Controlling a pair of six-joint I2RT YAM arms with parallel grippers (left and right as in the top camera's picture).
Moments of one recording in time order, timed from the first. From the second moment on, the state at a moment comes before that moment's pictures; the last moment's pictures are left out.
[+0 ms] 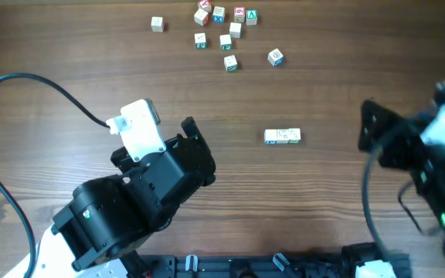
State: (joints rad) left arm -0.95 1.07 1.39 -1.23 -0.72 -1.12; right arm 0.14 0.82 1.46 -1.11 0.05 0.34
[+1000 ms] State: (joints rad) left arm -0.95 1.07 1.39 -1.23 -0.73 -1.12; right arm -0.02 0.03 0.37 -0.09 0.19 0.95
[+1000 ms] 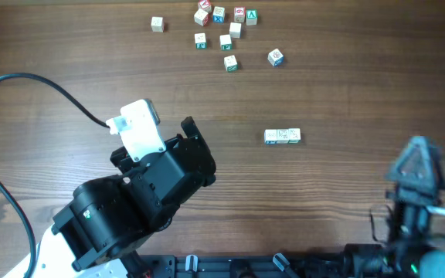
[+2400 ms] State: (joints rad) left arm -0.95 1.08 1.39 -1.23 -0.73 -1.12; right arm -0.02 0.01 0.01 0.02 0.18 0.56
